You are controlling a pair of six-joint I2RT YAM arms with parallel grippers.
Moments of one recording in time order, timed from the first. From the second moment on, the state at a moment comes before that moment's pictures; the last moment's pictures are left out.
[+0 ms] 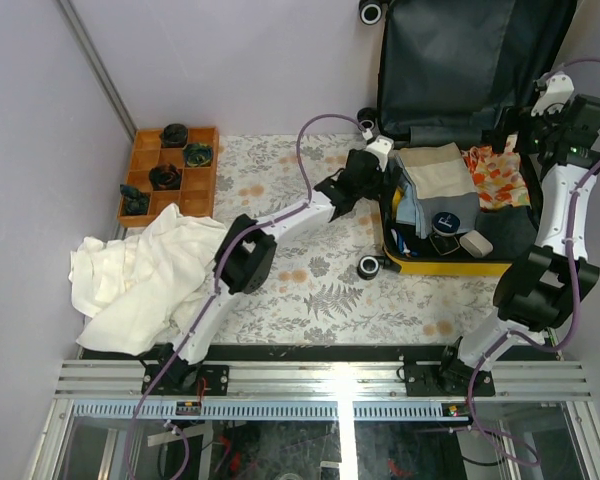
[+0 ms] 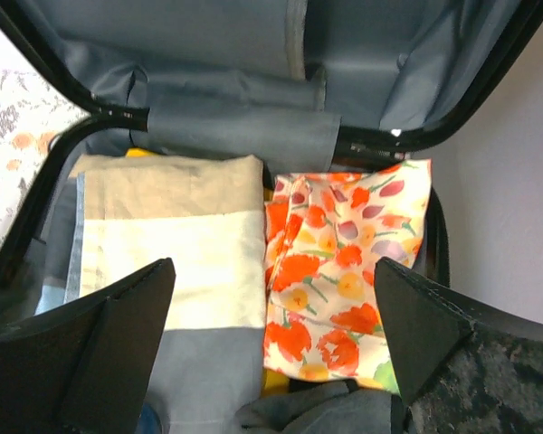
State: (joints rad) left arm -0.73 2.40 2.11 -0.10 -0.08 -0.19; right arm -0.43 1.72 1.75 -0.43 -0.52 -0.24
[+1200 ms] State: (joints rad) left arm -0.34 2.09 1.58 -0.03 -0.43 -0.17; right arm -0.41 1.96 1.95 -0.38 -0.57 -0.11
